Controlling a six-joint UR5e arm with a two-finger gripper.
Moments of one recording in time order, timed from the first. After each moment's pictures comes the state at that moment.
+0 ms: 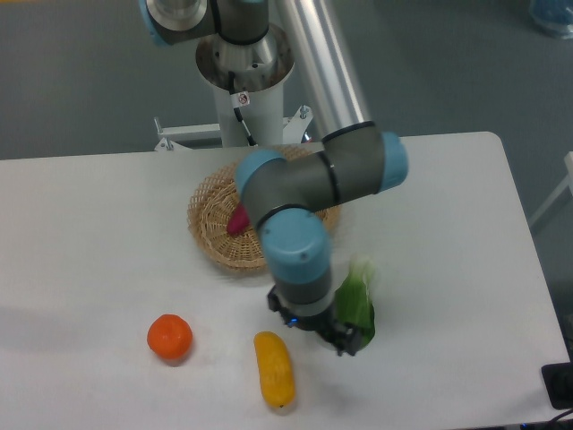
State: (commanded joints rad) arm 2.41 -2.14 -1.38 -1.03 1.63 0.93
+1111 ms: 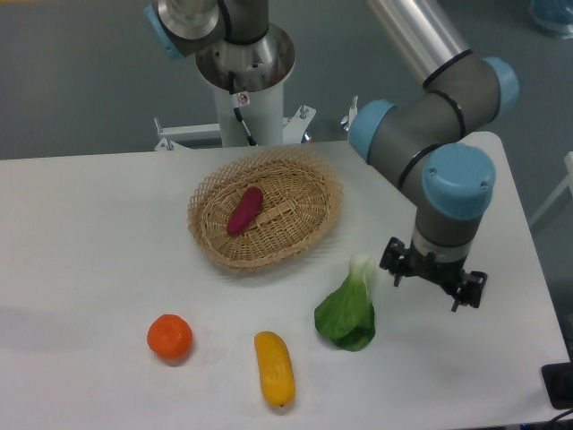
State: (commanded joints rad) arm 2.64 -2.10 -1.34 -1.13 1.58 1.20
